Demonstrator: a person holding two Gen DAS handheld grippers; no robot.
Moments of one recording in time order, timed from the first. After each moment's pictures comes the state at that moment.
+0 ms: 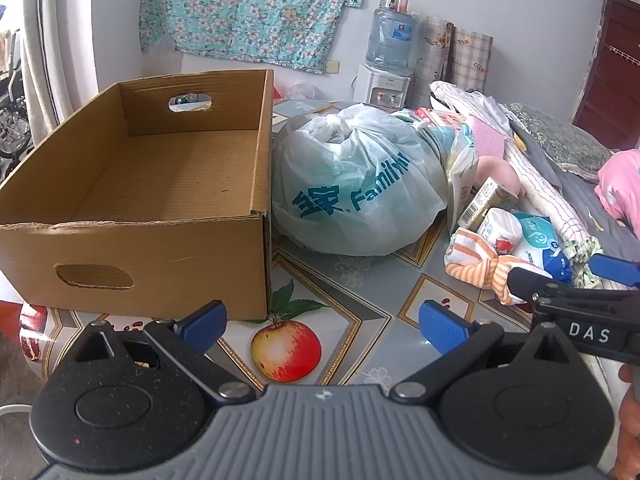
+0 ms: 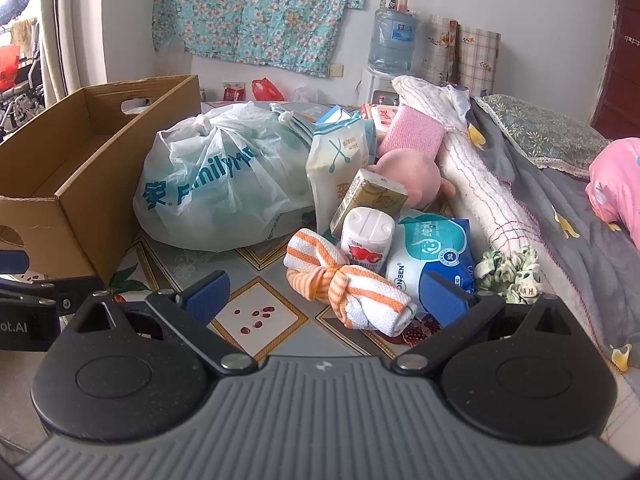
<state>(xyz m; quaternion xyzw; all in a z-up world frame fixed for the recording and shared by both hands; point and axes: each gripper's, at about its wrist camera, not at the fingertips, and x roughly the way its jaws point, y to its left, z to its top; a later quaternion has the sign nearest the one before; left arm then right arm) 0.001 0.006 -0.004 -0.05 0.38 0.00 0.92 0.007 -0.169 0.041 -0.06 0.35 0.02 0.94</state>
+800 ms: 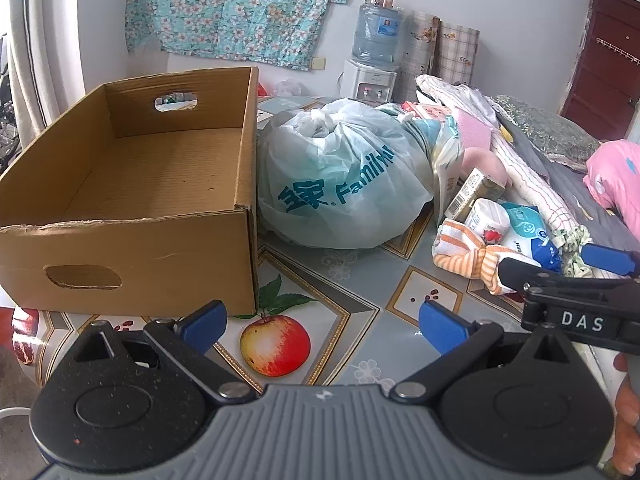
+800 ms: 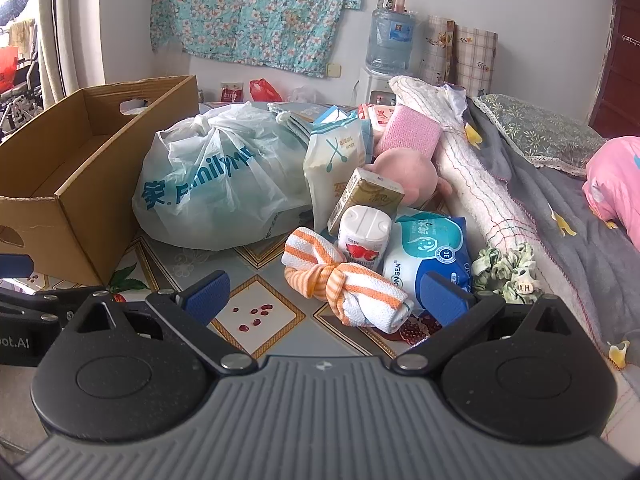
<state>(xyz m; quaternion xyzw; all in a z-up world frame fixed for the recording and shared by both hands) -0.002 0.006 -0.006 -0.04 0.39 -0.02 0.92 0.003 -0.171 0.041 -0.06 0.35 0.02 0.94</state>
